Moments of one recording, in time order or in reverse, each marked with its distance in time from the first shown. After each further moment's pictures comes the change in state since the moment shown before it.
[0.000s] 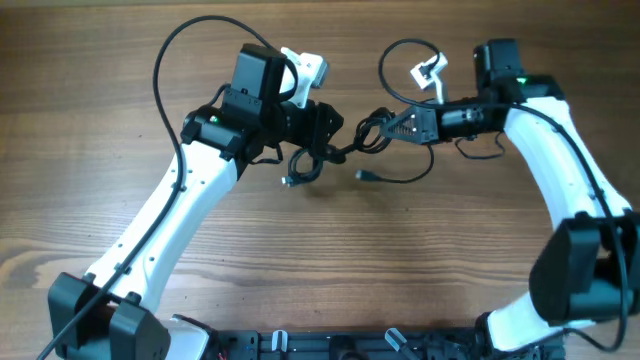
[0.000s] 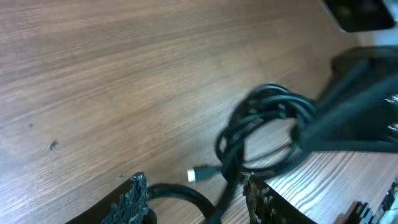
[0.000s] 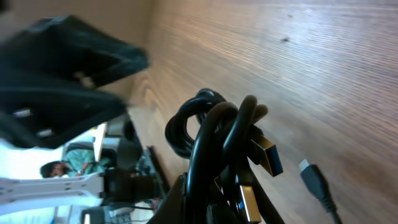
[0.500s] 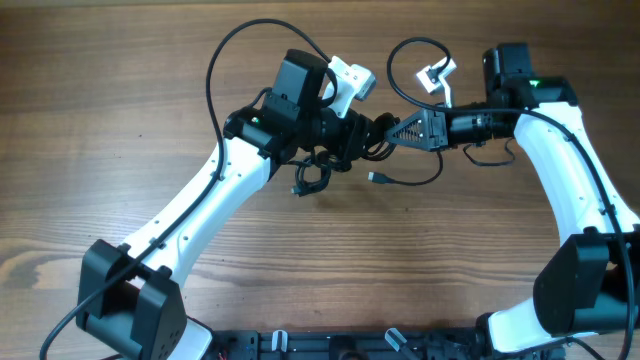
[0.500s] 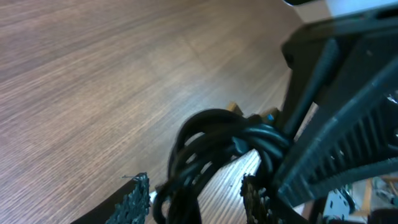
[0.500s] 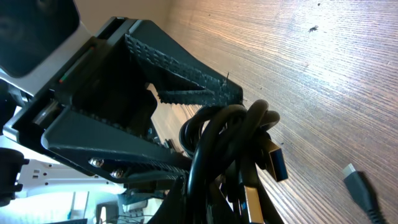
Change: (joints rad) left arm -0.113 0.101 0.000 0.143 0.159 0.070; right arm -0.009 -0.040 0.001 -0.107 -0.047 -0.049
